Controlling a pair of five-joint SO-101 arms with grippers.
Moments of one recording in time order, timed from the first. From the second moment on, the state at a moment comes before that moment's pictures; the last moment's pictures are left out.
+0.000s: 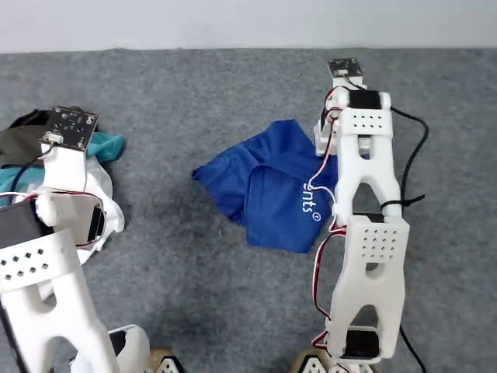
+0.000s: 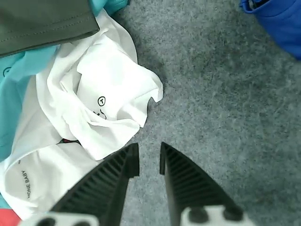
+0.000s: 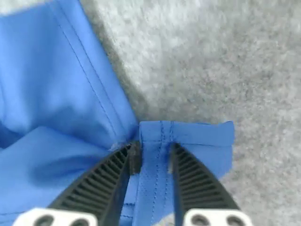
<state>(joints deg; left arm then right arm) -21.5 -35.2 18.5 98.5 -18.2 -0.5 49.2 -49.8 86.9 6.5</state>
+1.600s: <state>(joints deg) -21.5 -35.2 18.5 98.3 -18.2 10.0 33.1 -35.9 100.5 8.5</state>
